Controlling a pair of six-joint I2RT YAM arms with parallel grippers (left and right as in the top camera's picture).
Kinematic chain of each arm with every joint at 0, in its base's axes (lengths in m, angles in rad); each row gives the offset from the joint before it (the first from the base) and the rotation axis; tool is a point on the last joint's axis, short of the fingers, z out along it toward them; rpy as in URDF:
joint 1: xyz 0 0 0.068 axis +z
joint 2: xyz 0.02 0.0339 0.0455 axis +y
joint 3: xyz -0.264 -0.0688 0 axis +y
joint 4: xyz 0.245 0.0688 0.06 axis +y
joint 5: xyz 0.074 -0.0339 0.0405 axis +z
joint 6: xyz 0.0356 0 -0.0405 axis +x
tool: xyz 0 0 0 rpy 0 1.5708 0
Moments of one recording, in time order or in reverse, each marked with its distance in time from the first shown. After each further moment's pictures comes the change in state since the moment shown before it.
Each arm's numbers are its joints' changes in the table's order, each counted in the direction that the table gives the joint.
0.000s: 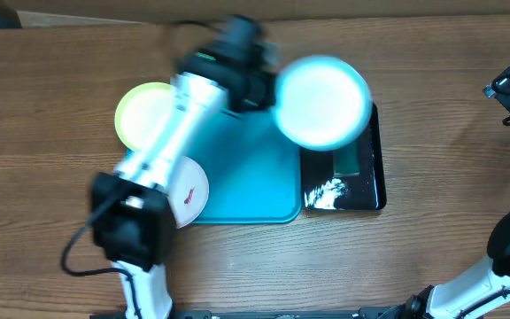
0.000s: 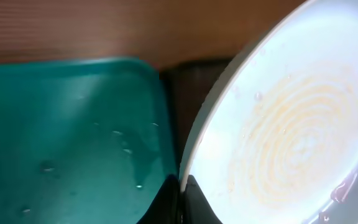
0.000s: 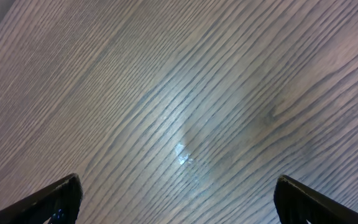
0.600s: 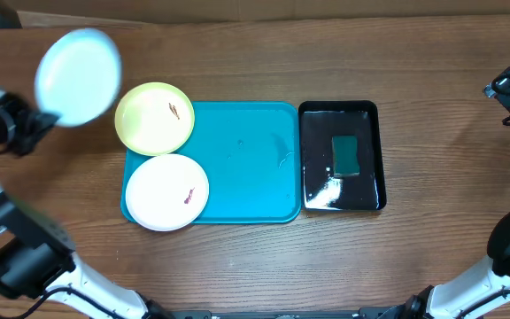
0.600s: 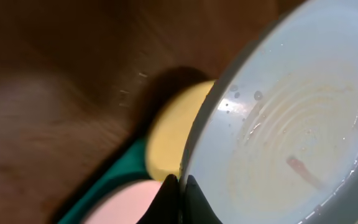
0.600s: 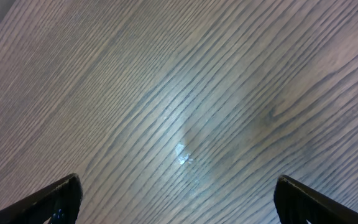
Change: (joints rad) left arm 1.023 0.000 -0.005 0.241 -0.165 -0.002; right arm 0.000 0.000 0.000 0.000 0.000 0.000
